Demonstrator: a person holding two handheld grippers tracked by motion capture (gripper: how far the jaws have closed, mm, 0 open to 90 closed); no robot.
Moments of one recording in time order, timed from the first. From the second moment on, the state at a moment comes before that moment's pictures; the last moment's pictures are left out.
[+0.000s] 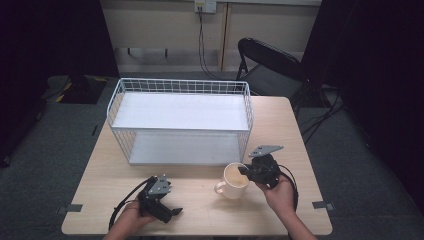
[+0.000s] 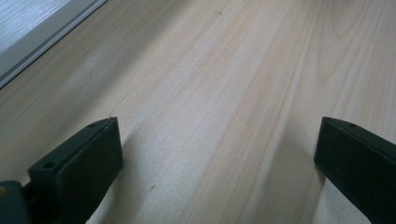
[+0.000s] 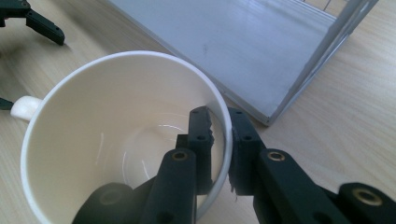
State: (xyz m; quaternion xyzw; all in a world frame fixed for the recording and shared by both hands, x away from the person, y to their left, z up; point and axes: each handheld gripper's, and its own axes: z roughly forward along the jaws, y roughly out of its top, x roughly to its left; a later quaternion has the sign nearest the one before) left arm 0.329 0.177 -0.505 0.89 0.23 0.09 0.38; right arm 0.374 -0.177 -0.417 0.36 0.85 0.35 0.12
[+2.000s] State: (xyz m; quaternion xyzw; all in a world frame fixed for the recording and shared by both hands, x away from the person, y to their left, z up) left arm 0.329 0.176 -0.505 0.89 0.23 0.09 0.38; right arm 0.382 -0.111 -0.426 0.37 0.81 0.40 0.24
